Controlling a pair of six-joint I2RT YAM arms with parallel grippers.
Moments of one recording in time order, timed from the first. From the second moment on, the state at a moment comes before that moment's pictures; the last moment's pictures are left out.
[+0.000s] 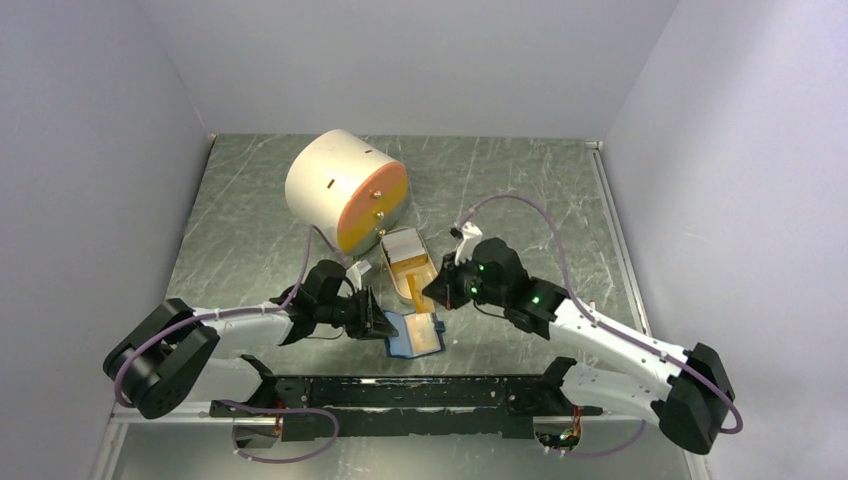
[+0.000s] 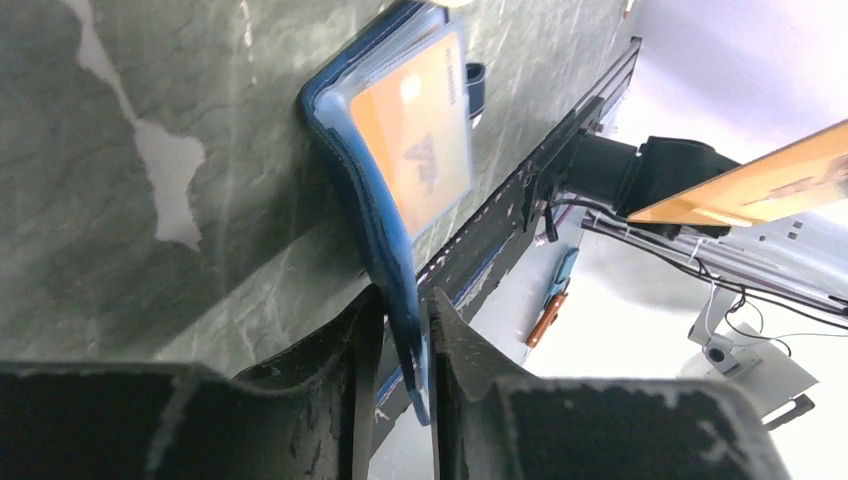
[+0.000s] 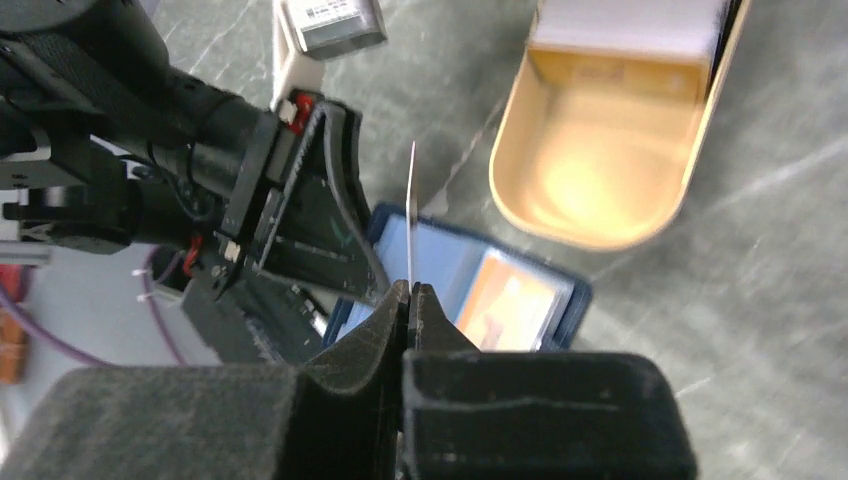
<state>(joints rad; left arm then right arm) -0.70 1.29 0.32 0.29 0.57 -1.02 0.84 1.04 0.69 -0.14 -0.15 0.44</state>
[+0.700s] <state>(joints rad) -0.67 1.26 0.27 0.21 0.59 -0.97 0.85 0.93 0.28 0.12 -0.23 0.98</state>
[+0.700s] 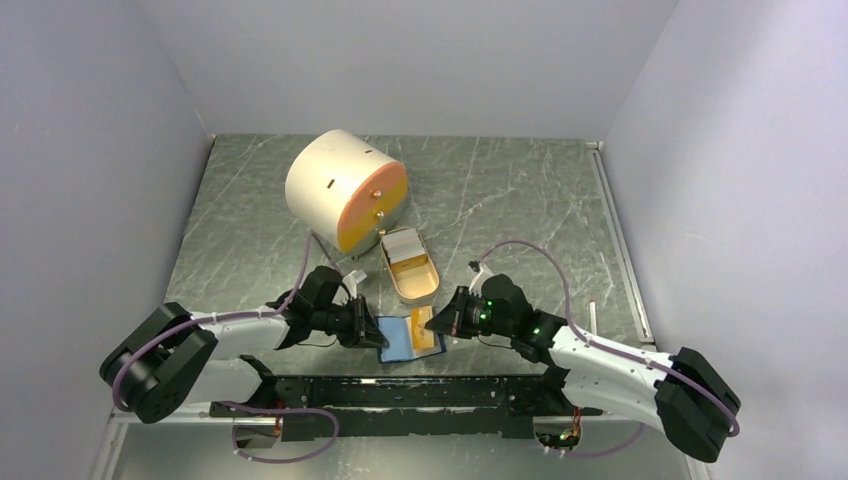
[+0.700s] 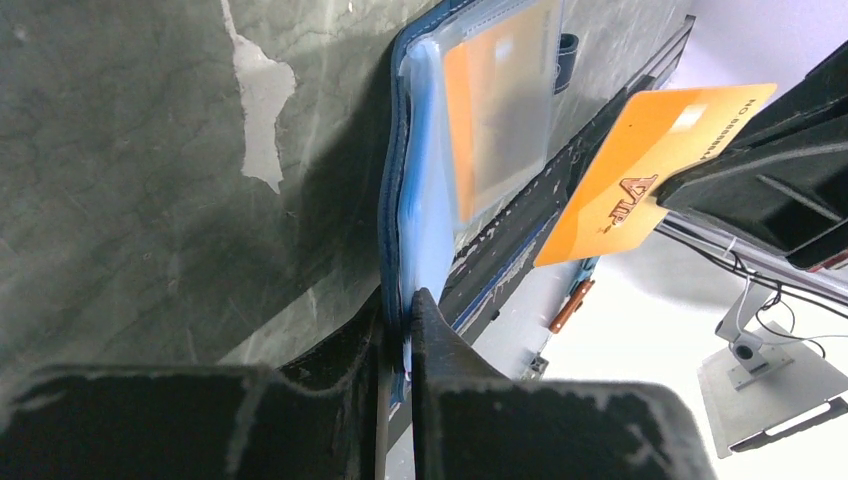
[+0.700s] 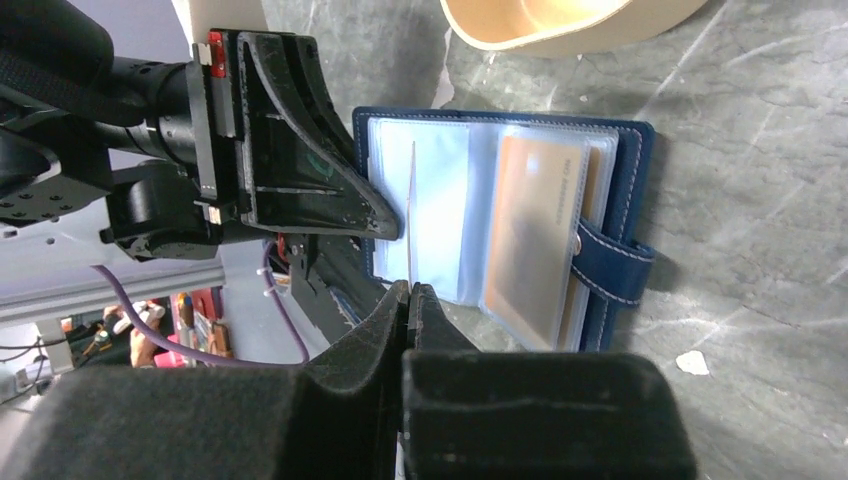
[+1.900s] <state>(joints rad) -0.67 1.43 0.26 0.27 0.69 -0.92 0.91 1.23 0.10 0.61 -0.22 1.13</state>
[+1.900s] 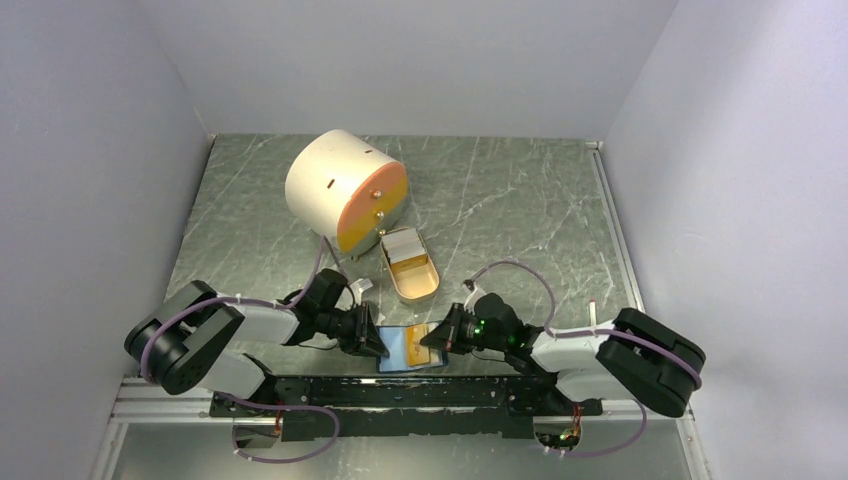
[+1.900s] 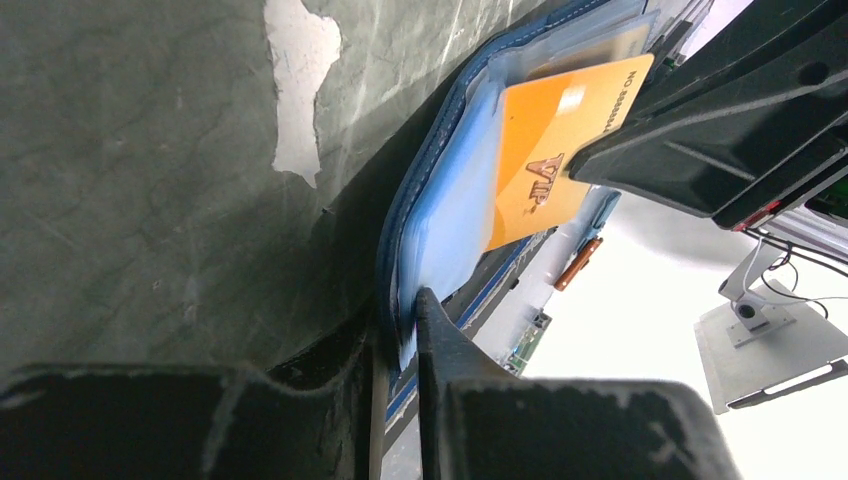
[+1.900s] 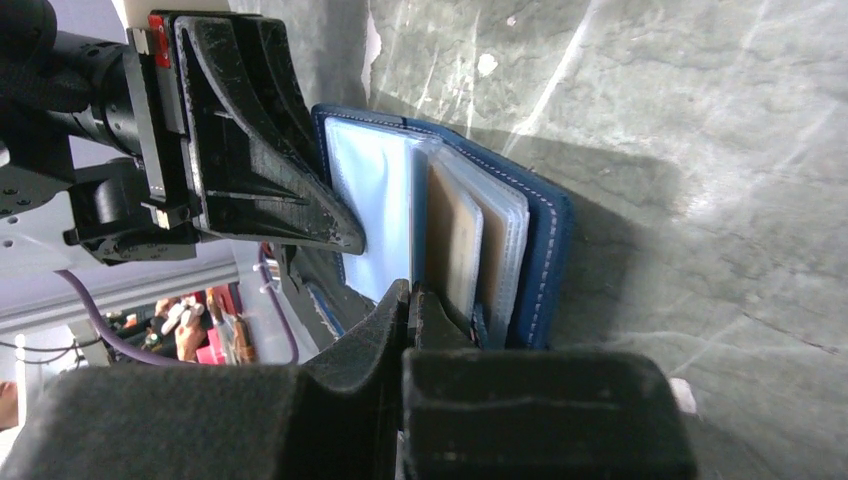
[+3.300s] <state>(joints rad) -0.67 1.41 0.26 0.26 0.69 -0.92 1.02 1.18 0.20 0.35 -0.06 1.12</state>
